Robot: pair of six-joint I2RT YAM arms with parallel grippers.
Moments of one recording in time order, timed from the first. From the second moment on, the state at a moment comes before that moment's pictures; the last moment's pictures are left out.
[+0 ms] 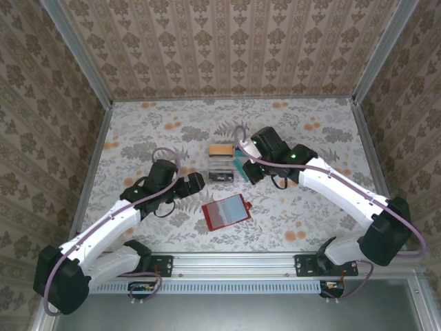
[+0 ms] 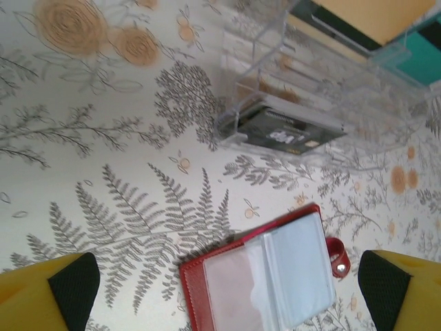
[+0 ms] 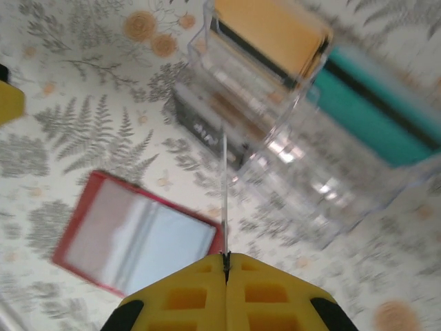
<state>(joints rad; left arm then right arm) -0.58 0.98 0.63 -0.46 0.12 -0.80 0.67 1.42 1.25 -0.76 -0.03 -0.01</state>
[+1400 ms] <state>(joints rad) -0.40 0.99 0.70 -0.52 0.21 -0.59 0.63 1.65 1.37 -0.64 0.31 -0.85</state>
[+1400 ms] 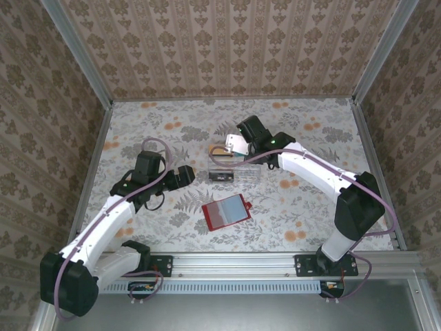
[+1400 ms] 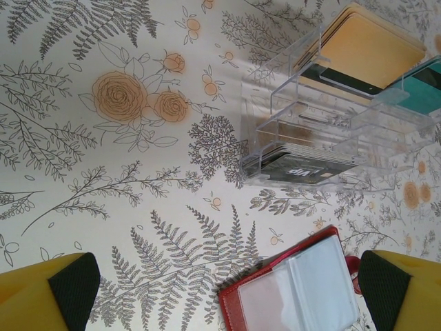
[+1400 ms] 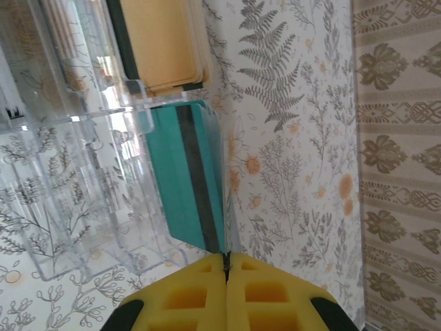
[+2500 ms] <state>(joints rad) -0.37 1.05 0.70 -0.51 0.22 -0.59 0.65 1.57 1.34 -0.61 0.30 -0.86</state>
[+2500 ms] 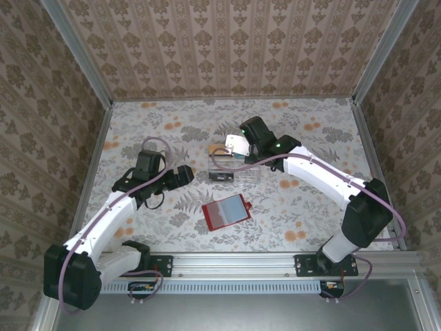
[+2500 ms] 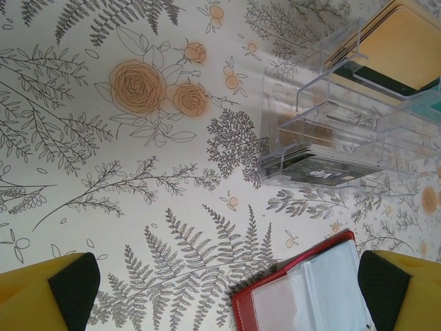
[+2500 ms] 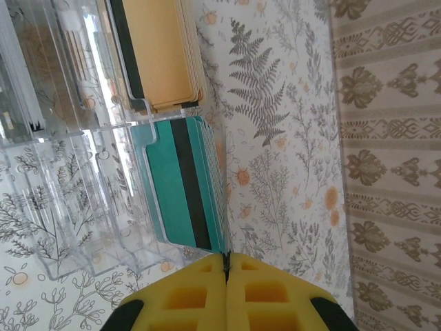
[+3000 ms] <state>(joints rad) -0.36 1.05 0.70 -0.51 0.22 -0.59 0.66 1.66 1.31 -0.63 0.28 -0.85</state>
